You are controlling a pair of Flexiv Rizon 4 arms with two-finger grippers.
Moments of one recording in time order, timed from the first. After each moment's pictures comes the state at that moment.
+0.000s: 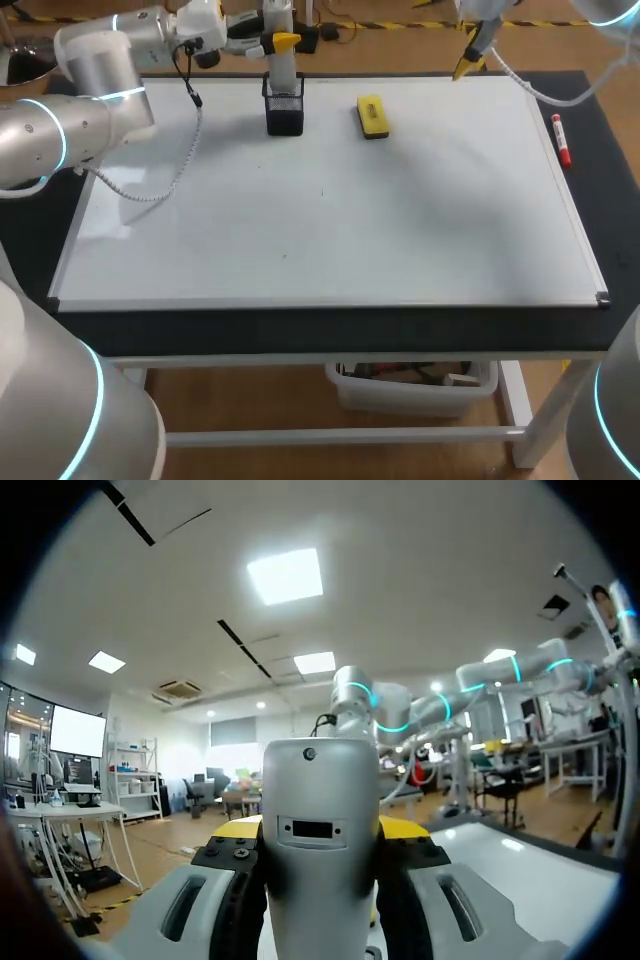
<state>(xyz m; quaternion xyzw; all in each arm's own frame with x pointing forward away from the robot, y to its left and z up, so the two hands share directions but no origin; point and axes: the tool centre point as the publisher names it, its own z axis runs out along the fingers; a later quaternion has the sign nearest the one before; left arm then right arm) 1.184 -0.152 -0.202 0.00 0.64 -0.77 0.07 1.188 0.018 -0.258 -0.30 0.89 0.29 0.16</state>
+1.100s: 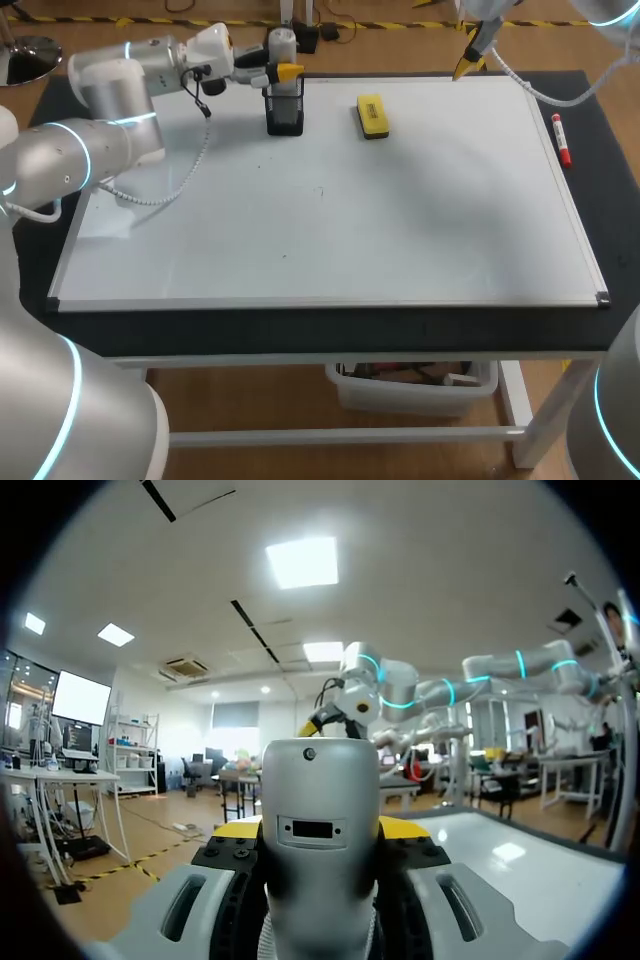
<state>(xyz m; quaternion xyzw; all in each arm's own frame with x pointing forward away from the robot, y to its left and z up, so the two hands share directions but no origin) 1.191 -0.155 -0.269 -0.03 0.65 -0.76 0.04 1.188 0.018 -0.258 -0.30 0.89 0.29 0.16</state>
